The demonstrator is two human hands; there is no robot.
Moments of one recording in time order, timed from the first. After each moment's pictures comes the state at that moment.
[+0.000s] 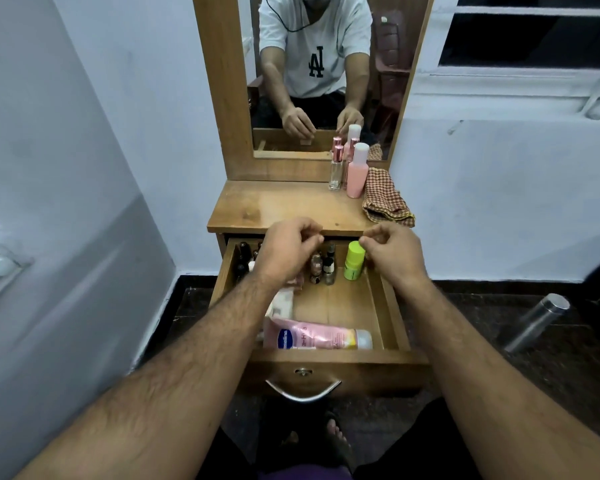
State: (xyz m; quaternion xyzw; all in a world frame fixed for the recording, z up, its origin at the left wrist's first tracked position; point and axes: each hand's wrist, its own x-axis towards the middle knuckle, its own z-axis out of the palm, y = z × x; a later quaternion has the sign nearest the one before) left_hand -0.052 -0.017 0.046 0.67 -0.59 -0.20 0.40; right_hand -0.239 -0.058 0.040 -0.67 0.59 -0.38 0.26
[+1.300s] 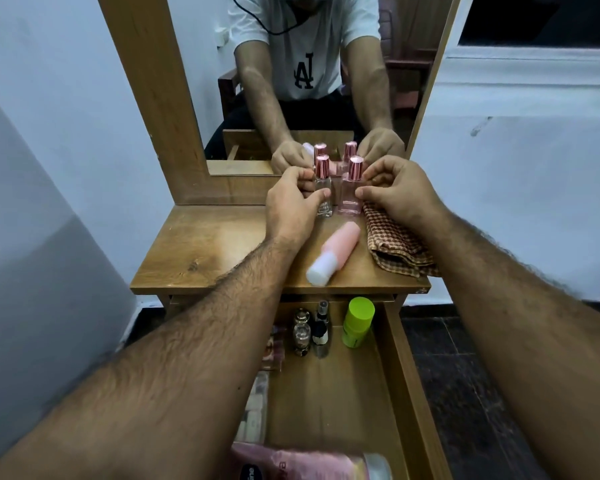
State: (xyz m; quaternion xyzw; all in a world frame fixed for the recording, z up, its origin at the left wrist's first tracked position) left_hand -0.055 -0.223 0.039 0.65 -0.52 -0.18 0.53; right_hand -0.227 -0.268 0.065 -0.71 0.50 -0.40 0.29
